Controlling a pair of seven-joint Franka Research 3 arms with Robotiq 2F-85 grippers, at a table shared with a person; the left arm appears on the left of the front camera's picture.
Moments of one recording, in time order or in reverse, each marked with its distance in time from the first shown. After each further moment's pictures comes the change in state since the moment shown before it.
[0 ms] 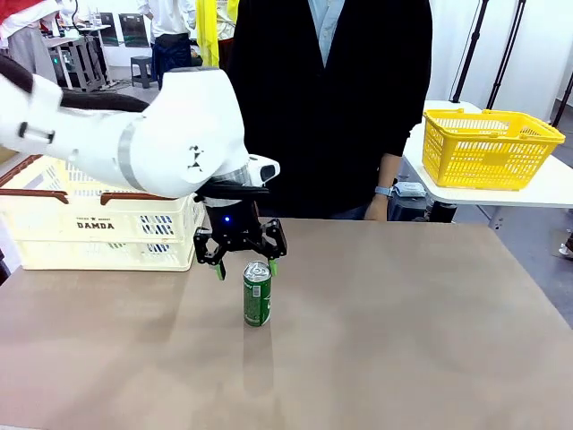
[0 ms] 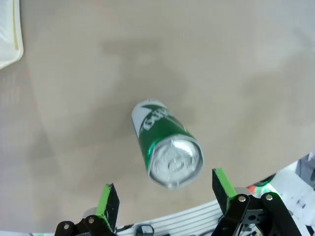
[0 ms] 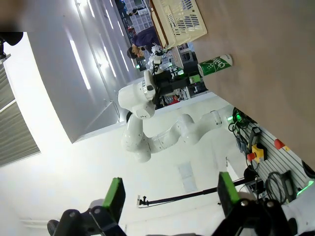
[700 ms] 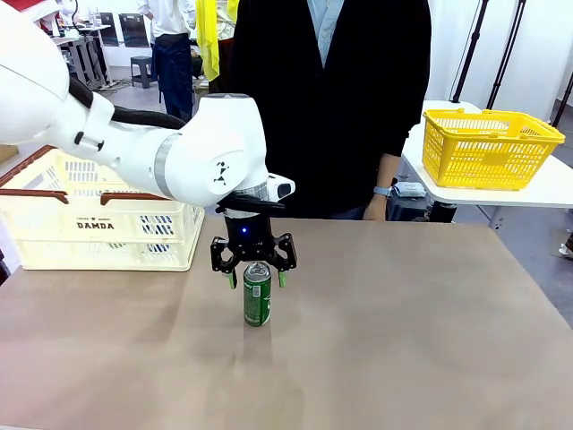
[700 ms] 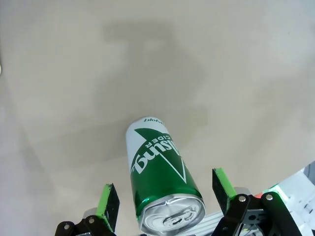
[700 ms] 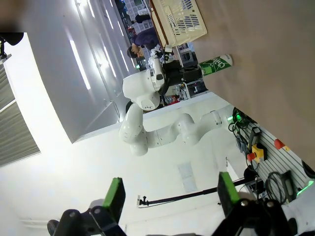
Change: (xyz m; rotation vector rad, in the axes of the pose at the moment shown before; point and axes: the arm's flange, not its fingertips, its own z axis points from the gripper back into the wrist) left arm 0.027 -0.013 -0.041 0.035 0.071 -0.030; right arm 0.000 0.000 0.000 0.000 0.000 0.000
